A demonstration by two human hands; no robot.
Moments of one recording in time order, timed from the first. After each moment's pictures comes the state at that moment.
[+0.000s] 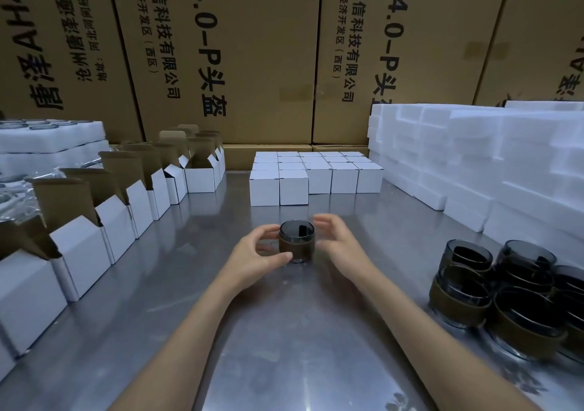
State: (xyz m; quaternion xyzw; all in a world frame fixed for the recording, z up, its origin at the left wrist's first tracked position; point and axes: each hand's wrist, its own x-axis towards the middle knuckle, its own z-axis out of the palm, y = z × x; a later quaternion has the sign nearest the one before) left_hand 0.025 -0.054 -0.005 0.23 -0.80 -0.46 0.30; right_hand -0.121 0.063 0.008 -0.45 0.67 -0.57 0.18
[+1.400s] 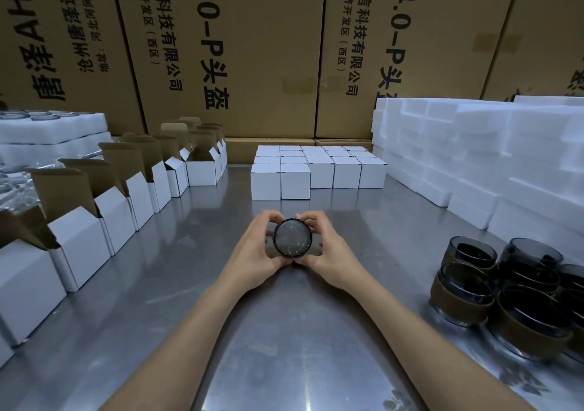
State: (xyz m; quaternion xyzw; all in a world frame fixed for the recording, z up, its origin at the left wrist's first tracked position) left_hand 0.018 -0.051 -0.013 0.16 -0.85 -0.34 0.37; right_hand -0.110 0.065 -0.004 -0.56 0.67 -0.48 0.08
